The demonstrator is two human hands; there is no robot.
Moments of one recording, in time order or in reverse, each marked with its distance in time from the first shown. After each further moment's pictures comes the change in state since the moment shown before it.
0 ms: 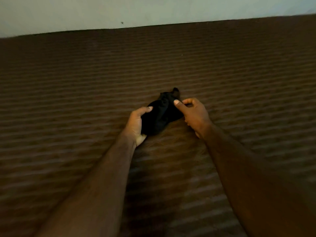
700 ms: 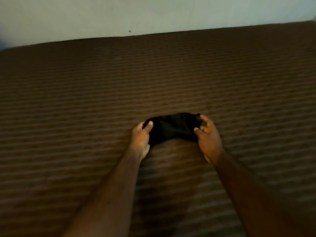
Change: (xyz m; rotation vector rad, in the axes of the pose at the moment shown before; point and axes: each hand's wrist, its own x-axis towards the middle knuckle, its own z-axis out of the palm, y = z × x) left_hand -0.060 -0.041 -0.009 0.090 0.265 0.096; right_hand -0.104 0.037 -0.040 0.205 0.039 0.080
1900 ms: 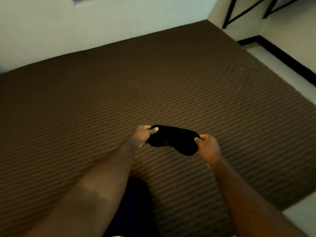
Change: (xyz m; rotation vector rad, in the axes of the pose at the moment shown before) left_hand -0.431 -0.080 0.065 0.774 -0.299 -0.129; right_hand -0.448 -0.013 -0.311 -0.103 0.209 0.286
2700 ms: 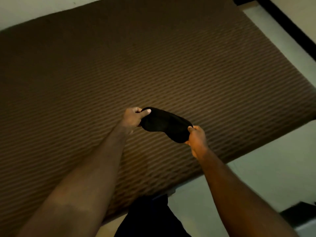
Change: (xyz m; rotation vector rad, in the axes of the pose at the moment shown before) left_hand -0.177 -0.032 0.022 0.099 0.130 0.102; right_hand -0.143 0.060 -0.029 0.340 -0.020 0.360
